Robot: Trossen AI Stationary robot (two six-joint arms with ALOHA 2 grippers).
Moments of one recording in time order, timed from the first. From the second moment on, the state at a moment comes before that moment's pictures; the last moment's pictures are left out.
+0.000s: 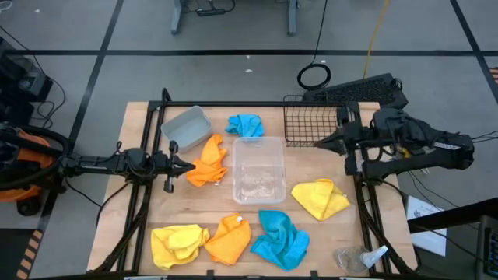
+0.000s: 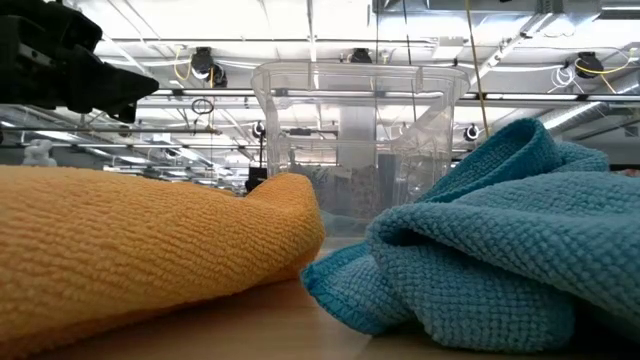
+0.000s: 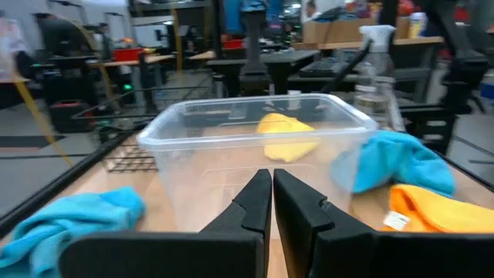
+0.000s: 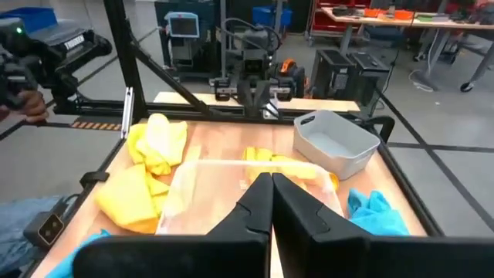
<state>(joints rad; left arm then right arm) -0.05 0.03 0.00 0.03 -0.03 0.06 -0.03 0.75 1.06 -0.57 -0.06 -0.04</state>
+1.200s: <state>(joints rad) -0.05 0.69 0.91 -0.14 -0.24 0.13 -0.03 0.75 0.84 -0.58 -0.05 0.16</state>
